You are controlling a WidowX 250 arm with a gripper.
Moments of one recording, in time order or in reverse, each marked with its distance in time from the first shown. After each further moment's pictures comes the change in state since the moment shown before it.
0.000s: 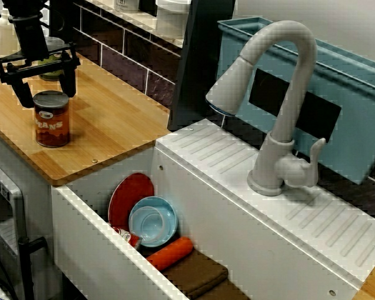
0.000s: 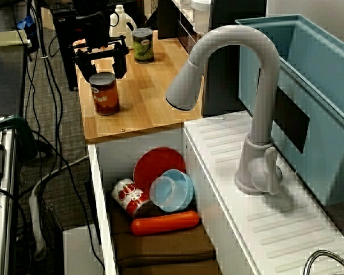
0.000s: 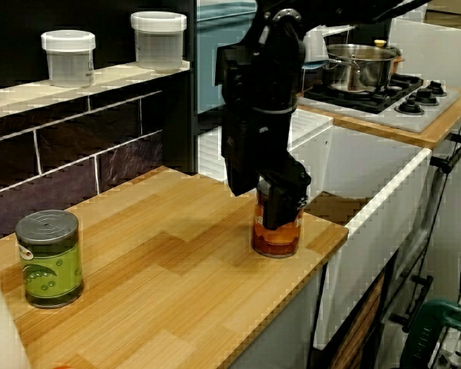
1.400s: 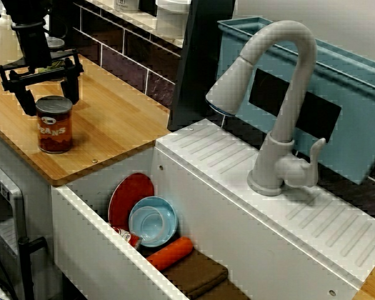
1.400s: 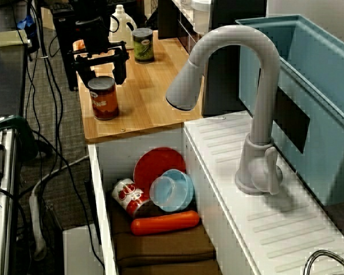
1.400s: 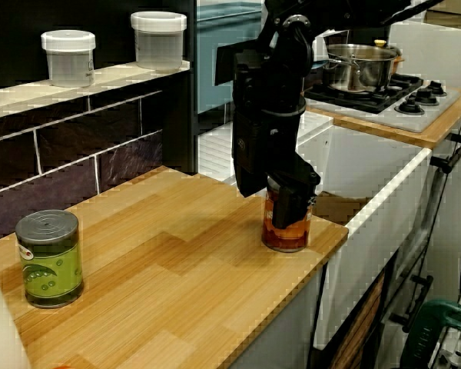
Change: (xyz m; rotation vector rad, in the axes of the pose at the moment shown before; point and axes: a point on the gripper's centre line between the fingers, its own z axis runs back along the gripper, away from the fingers) arm -0.013 -0.004 -0.008 0.008 0.010 0.030
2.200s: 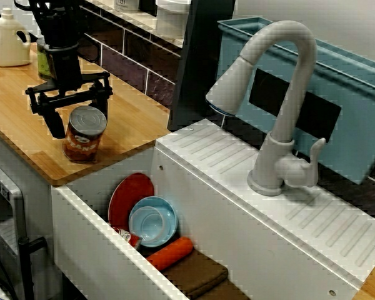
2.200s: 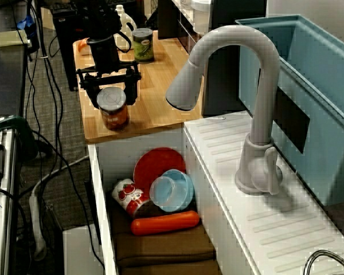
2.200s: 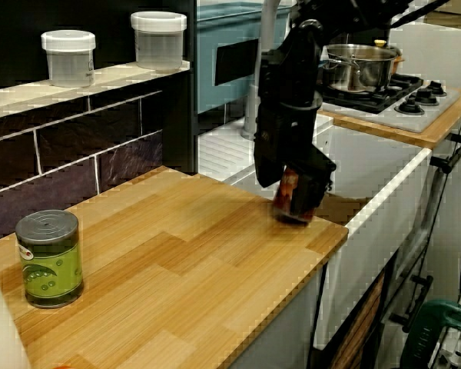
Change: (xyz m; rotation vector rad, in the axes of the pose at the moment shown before) arm -0.043 -0.021 -0.020 0.015 -0.028 0.012
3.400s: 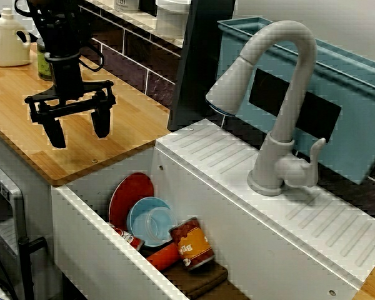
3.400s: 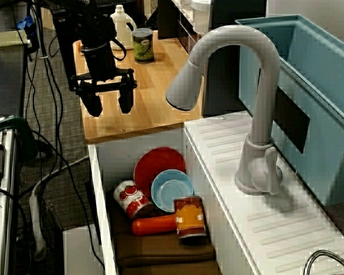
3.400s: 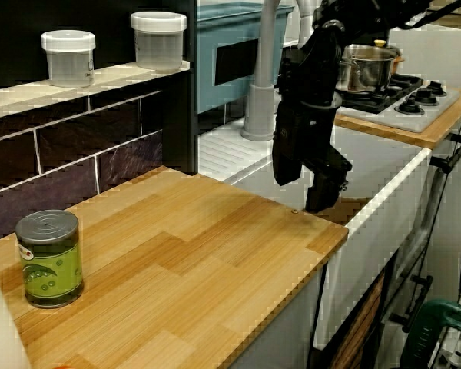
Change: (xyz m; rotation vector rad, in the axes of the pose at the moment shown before) arm -0.016 0.007 -0.003 0.008 -0.008 -0.070
